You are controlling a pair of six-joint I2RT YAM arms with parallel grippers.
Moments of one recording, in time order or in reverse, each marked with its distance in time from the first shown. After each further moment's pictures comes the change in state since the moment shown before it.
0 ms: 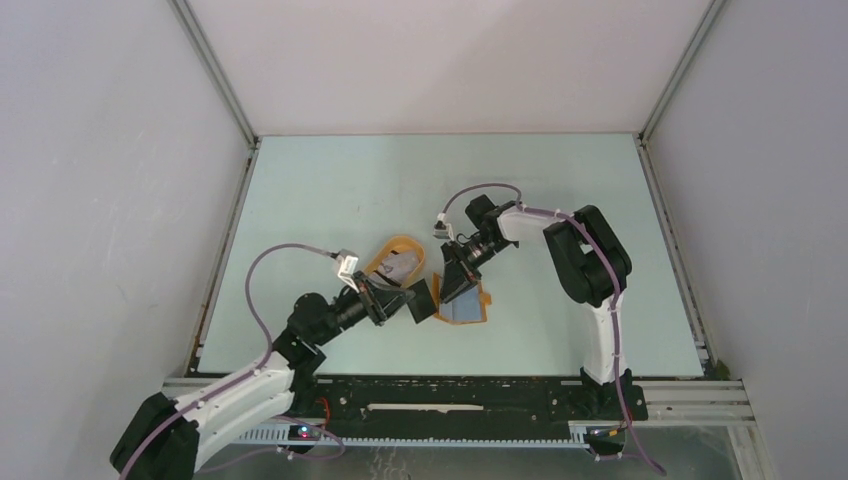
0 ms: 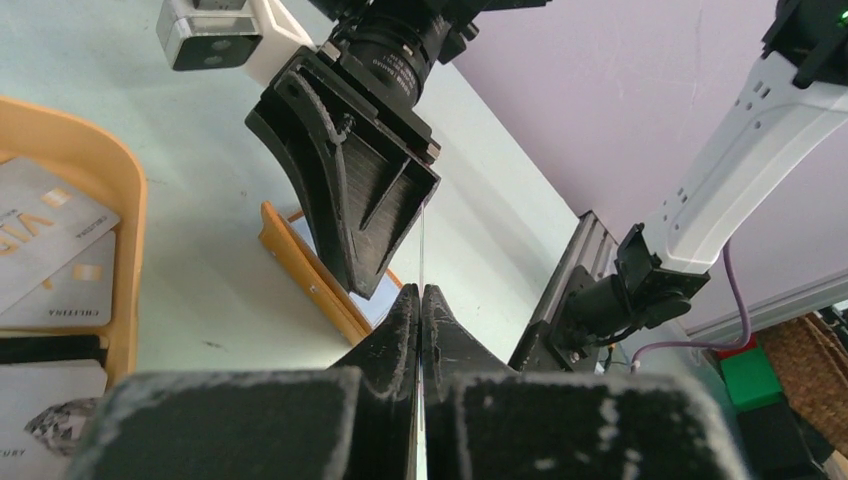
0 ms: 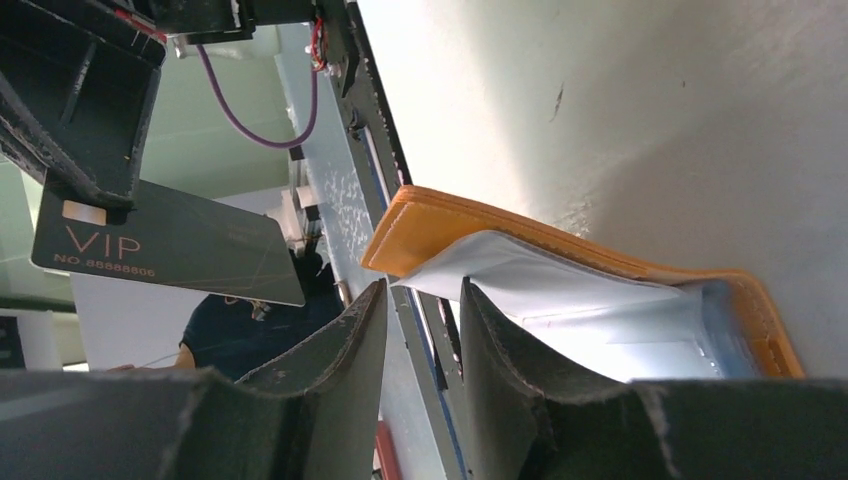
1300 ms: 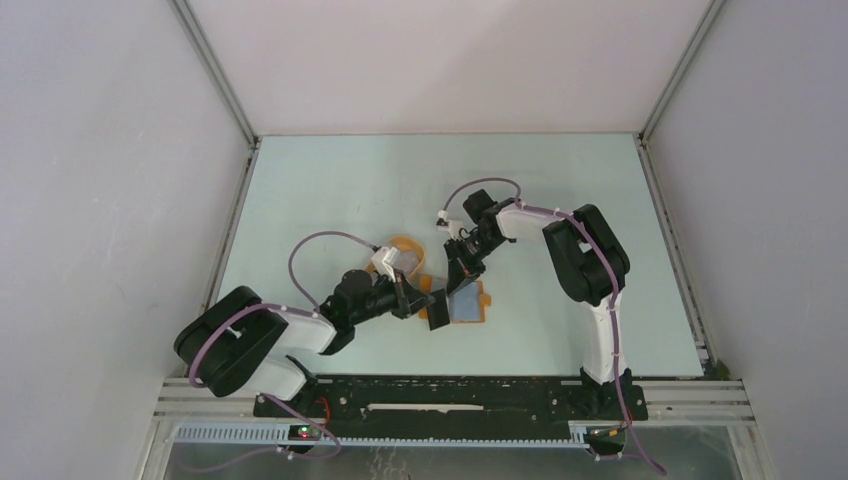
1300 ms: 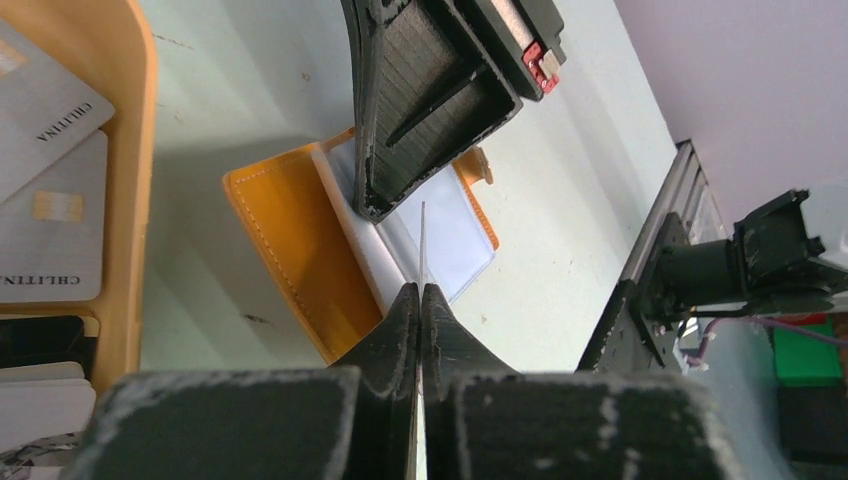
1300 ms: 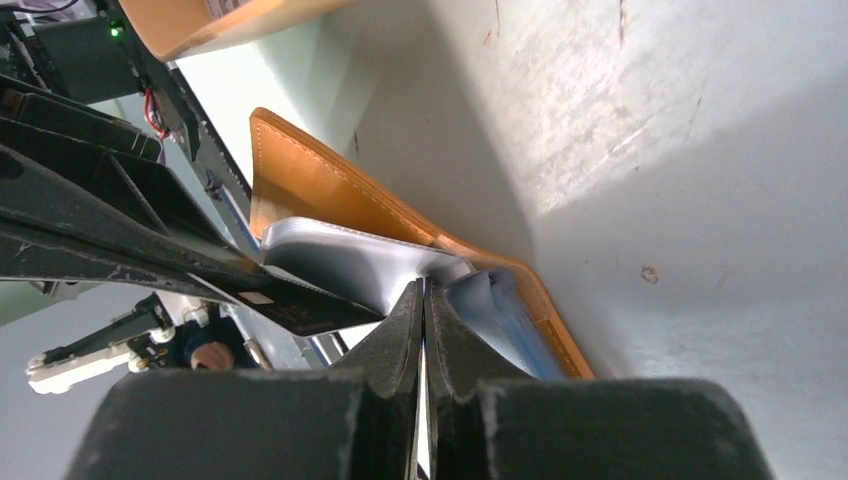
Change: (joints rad) left arm -0.043 0.680 0.149 0.195 0.016 0.026; right arm 0.002 0.014 0.028 0.058 0.320 0.080
